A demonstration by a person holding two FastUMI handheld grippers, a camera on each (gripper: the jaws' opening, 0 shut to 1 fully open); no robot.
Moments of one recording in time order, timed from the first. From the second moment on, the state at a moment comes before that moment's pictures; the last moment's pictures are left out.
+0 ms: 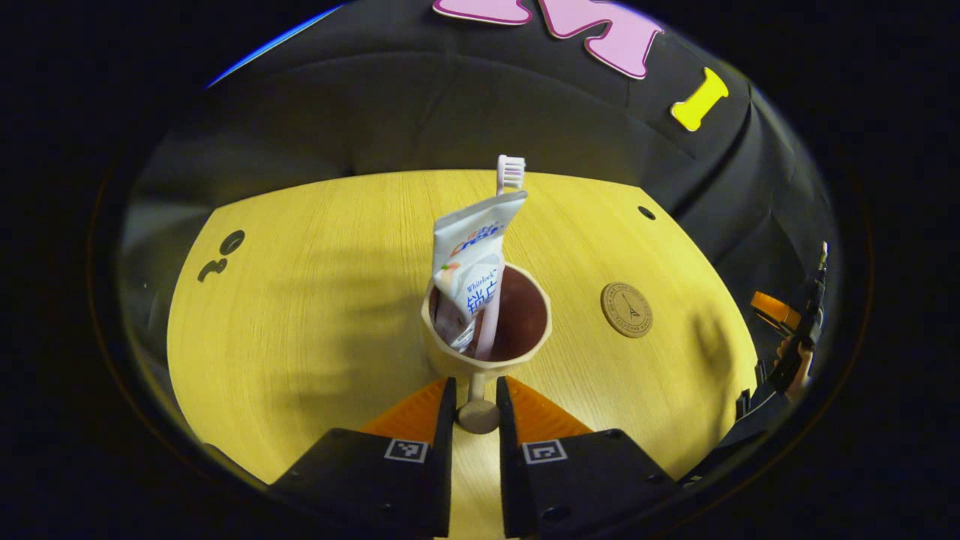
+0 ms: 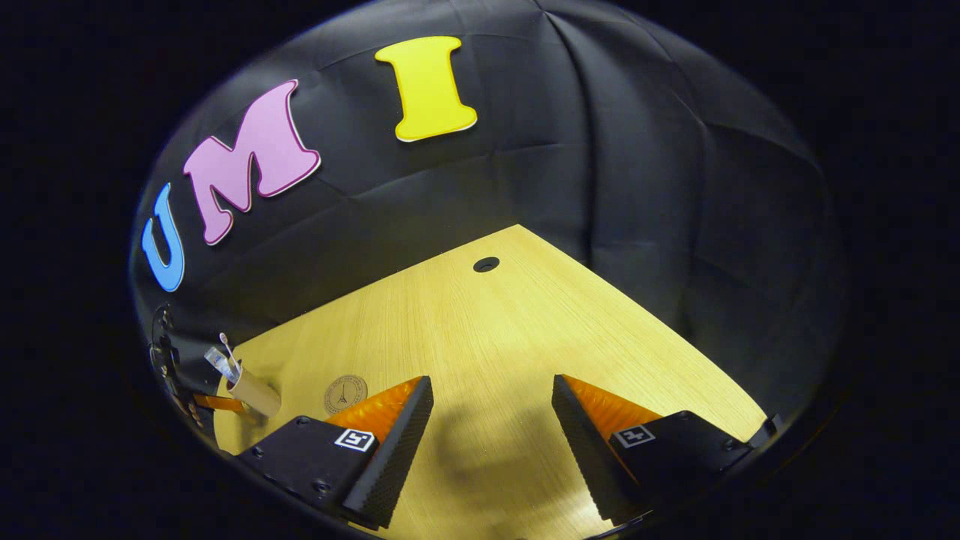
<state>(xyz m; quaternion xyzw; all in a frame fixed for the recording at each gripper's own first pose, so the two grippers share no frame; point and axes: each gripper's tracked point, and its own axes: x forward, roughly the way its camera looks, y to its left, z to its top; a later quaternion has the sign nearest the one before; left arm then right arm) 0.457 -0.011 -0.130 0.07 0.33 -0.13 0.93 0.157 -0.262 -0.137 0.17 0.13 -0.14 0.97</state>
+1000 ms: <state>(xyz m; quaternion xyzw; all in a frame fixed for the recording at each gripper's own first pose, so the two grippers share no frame) 0.434 -0.031 -0.121 0.05 0.29 -0.08 0.95 0.152 -0.247 -0.133 0.16 0.14 -0.10 0.97</state>
